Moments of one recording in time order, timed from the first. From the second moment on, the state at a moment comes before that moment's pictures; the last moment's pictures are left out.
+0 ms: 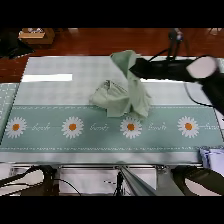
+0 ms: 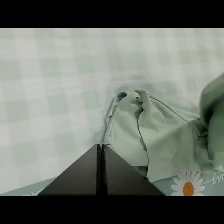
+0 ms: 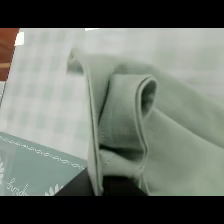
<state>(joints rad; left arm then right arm) 0.28 -1.34 1.64 0.85 -1.40 -1.25 0.35 -1.23 1.19 -0.89 0.71 1.59</state>
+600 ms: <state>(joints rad) 0.28 -1.32 1.64 0.86 -1.44 -1.24 0.60 -1.51 1.19 -0.78 0.37 1.65</state>
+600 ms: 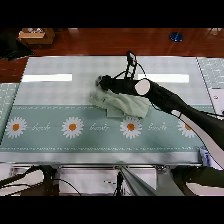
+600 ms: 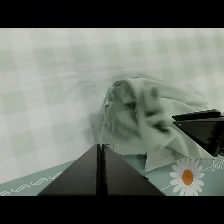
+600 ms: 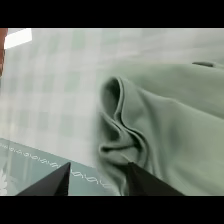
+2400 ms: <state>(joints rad) 0.28 -1.32 1.64 0.86 -1.47 -1.21 0.08 -1.36 0.67 -0.41 0.63 1.42</state>
